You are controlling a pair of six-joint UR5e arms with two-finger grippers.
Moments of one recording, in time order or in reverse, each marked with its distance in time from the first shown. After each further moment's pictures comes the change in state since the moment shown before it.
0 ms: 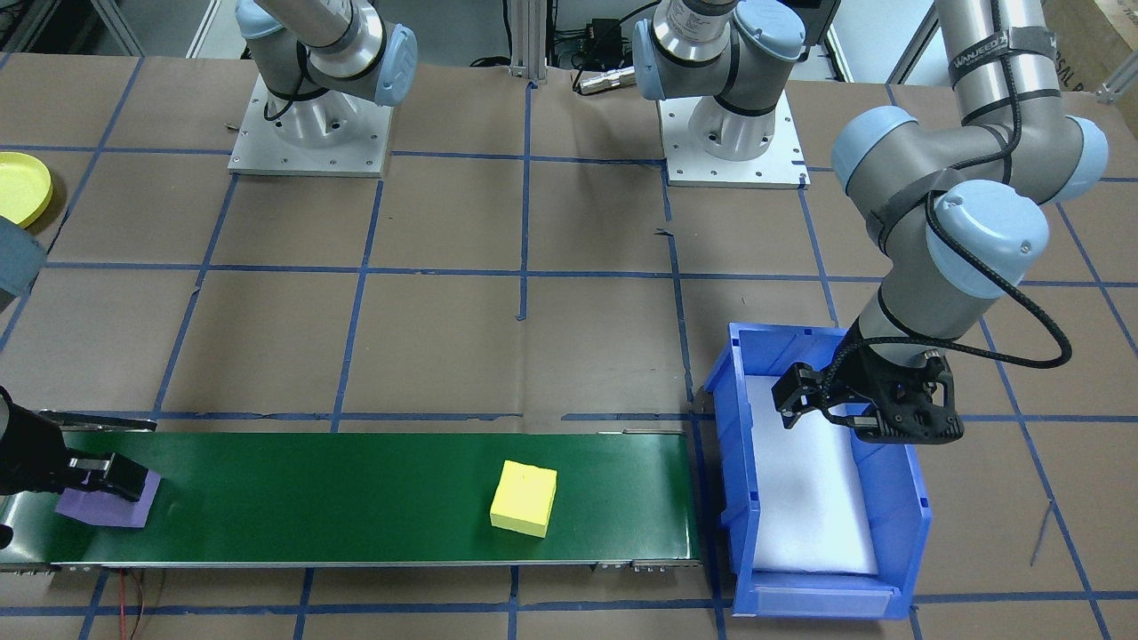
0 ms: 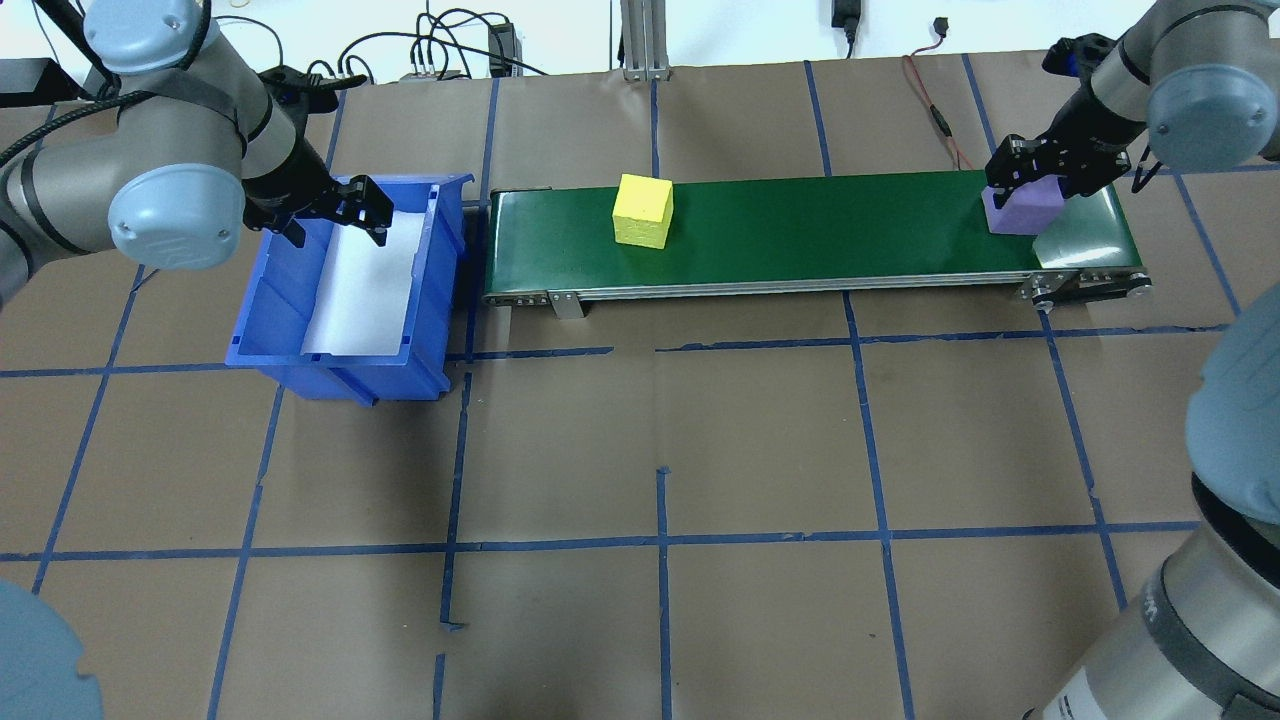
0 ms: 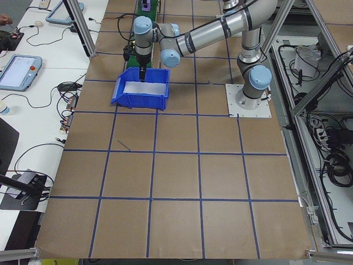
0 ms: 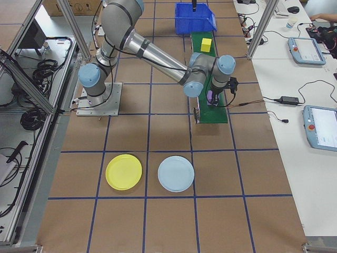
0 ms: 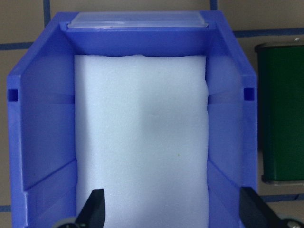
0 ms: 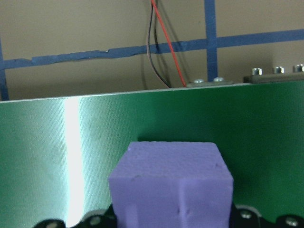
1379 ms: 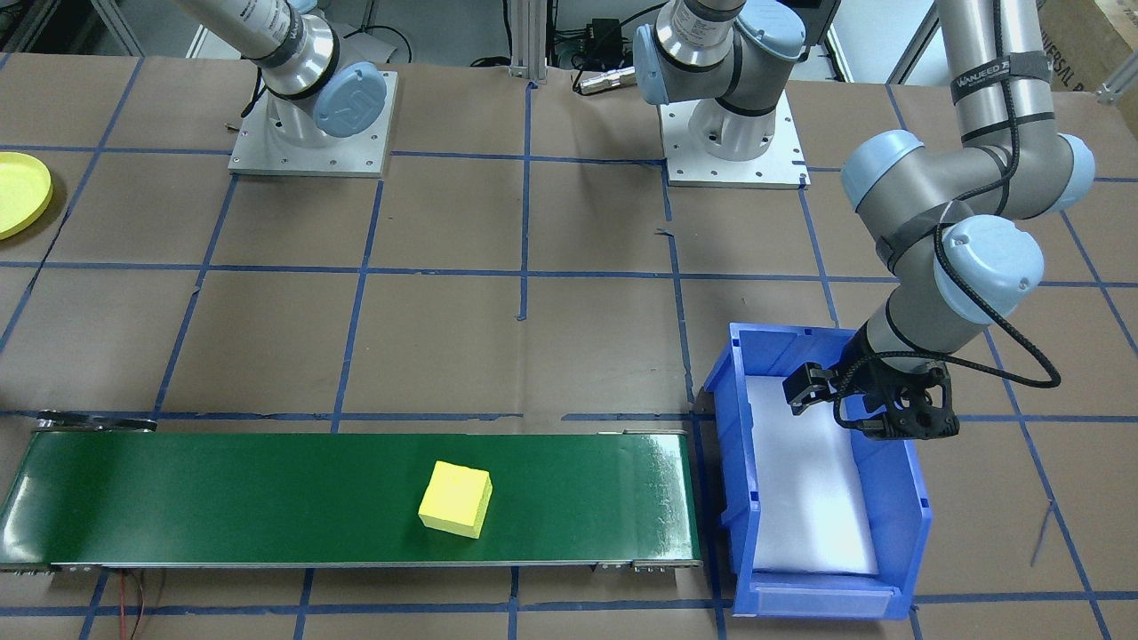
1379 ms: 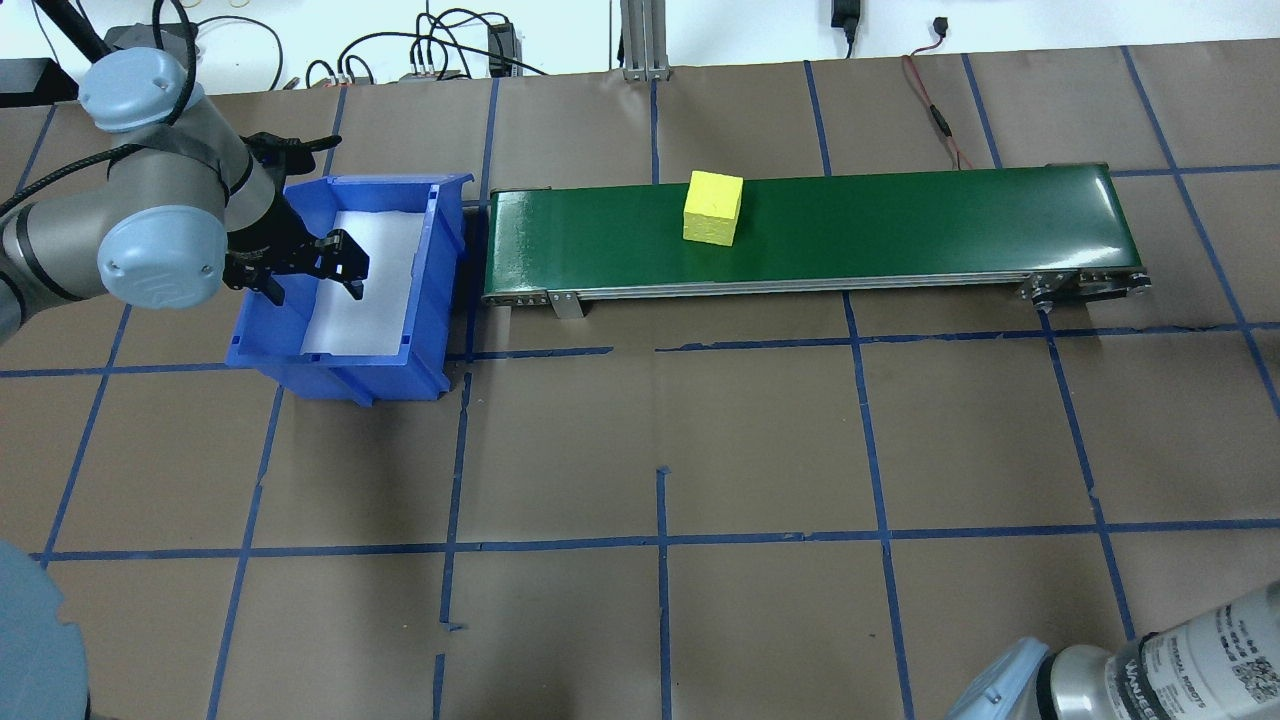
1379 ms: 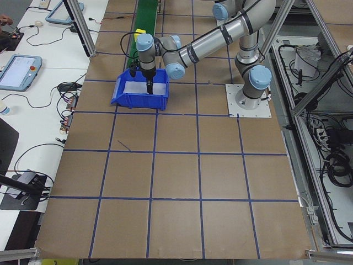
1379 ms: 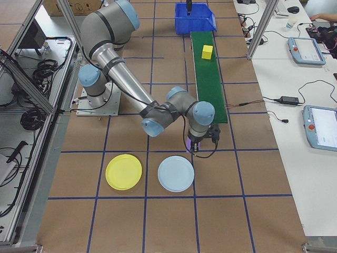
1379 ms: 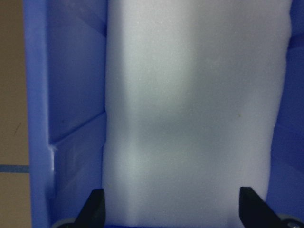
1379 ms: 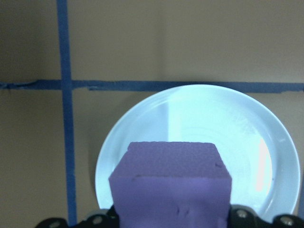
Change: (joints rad) left arm 0.073 -0.016 -0.091 -0.009 0.021 0.000; right arm -0.619 0.018 0.045 -0.032 -0.108 -0.716
